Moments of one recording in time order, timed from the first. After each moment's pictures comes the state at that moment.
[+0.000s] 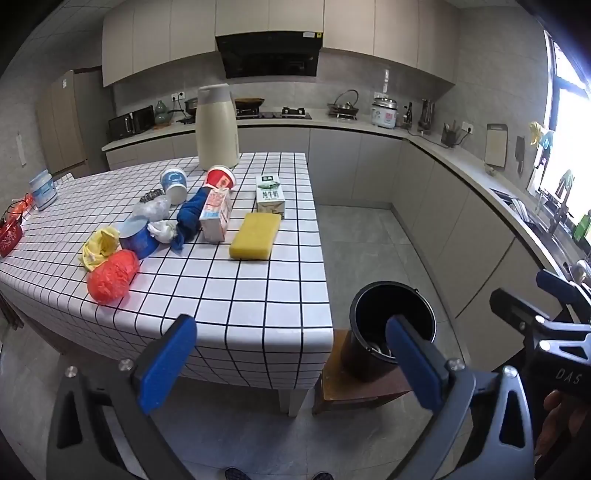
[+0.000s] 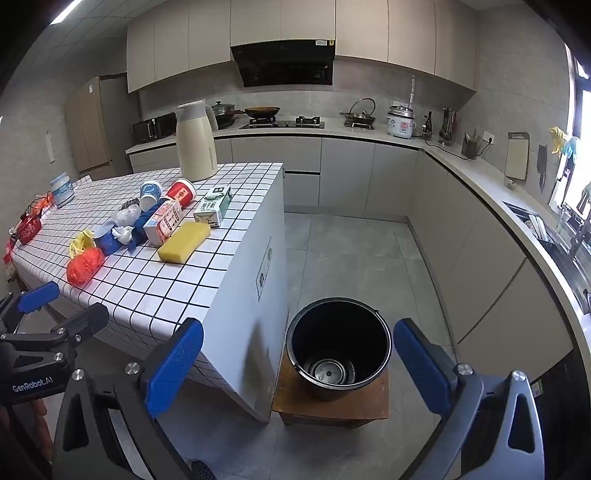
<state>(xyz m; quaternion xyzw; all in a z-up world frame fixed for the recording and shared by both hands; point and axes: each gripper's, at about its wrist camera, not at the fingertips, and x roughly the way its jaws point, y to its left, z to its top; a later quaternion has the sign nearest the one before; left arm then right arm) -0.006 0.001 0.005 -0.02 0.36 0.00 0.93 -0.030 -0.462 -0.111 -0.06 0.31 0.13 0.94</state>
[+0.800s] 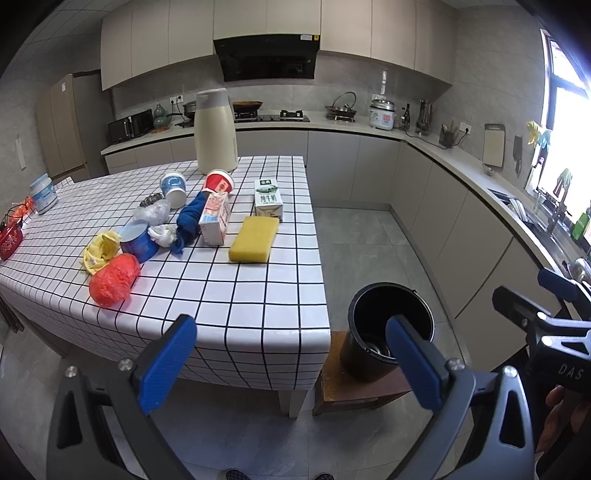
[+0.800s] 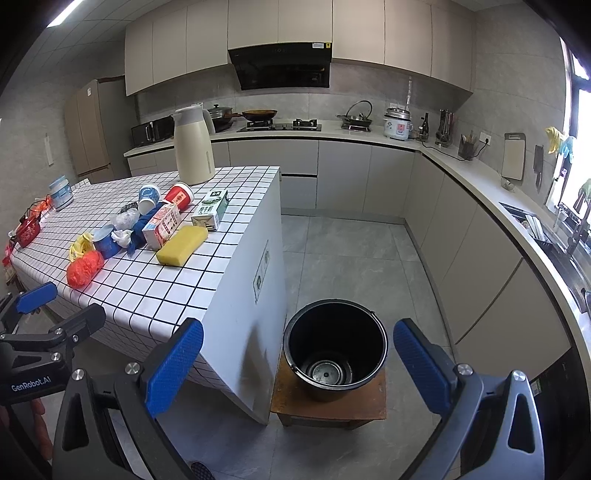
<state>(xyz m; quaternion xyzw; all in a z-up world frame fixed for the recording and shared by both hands) -0.007 -0.002 0.010 -0.02 0.36 0.00 0.93 -0.034 -0.469 -0.102 -0.06 0.31 0.12 0.94</state>
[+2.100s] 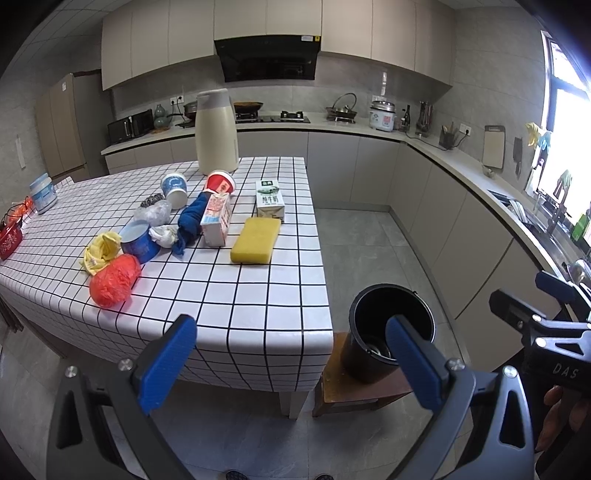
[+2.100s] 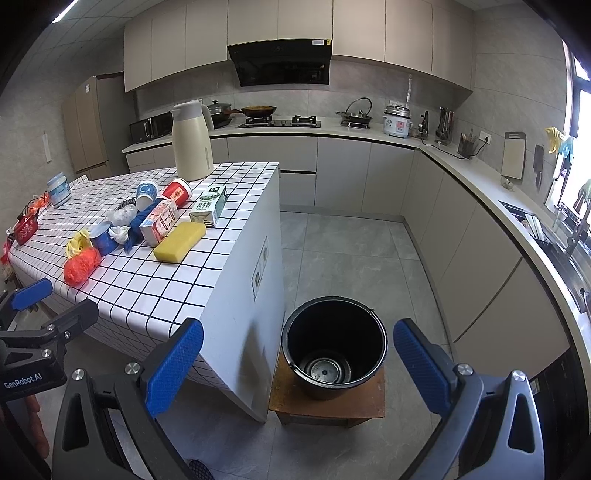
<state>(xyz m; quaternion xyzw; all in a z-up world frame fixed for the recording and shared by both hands) -0.007 0.000 0.010 -0.02 0.36 0.00 0.93 -0.030 -0.463 -0.109 -0.07 0.31 0.12 0.94</state>
